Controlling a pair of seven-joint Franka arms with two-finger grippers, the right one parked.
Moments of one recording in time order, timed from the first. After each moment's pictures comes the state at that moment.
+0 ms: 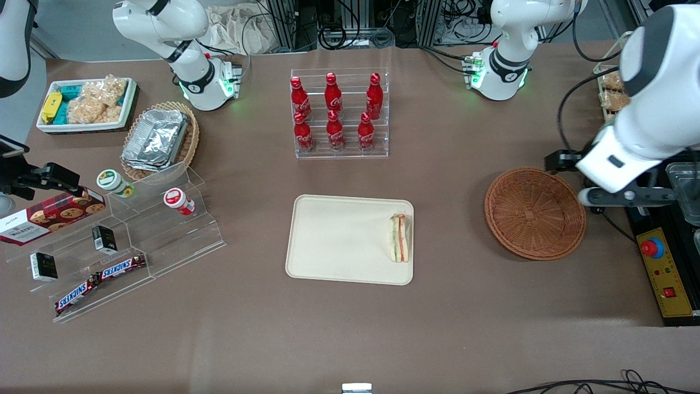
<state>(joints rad) 0.15 0.13 -0.31 -1.51 0.12 1.49 -0.08</state>
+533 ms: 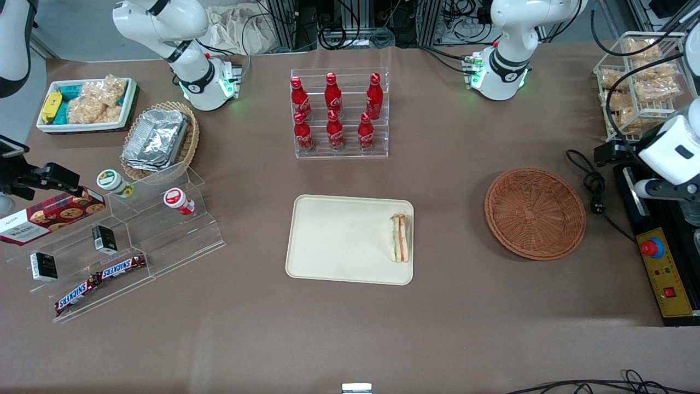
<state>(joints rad) 0.15 0.11 -0.19 -1.49 0.12 1.46 0.08</state>
